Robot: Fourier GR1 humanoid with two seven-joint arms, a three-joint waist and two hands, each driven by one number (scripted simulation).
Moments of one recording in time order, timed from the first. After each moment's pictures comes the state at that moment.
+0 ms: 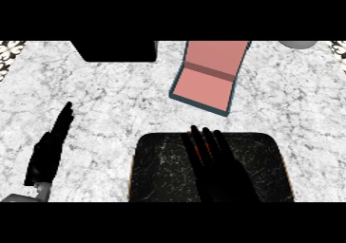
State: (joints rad) left arm -0.03 0.47 -0.28 -1.51 0.12 0.37 0.06; right arm -0.31 -0.23 0.83 -2.04 0.93 0.40 0.97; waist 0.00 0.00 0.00
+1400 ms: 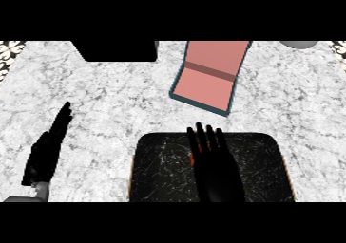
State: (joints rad) left arm 0.00 0.35 -0.13 -1.53 -0.02 0.22 0.08; right arm -0.16 -0.07 0.74 -1.82 1.21 0.38 0.81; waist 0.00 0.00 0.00
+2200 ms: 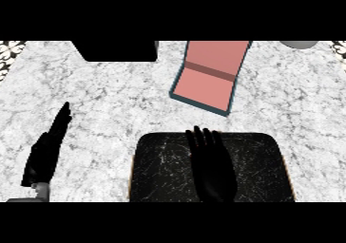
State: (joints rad) left arm 0.01 0.28 -0.05 -1.54 -0.10 0.15 0.08; right arm -0.17 -0.02 0.68 -1.71 1.25 0.38 0.74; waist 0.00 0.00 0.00
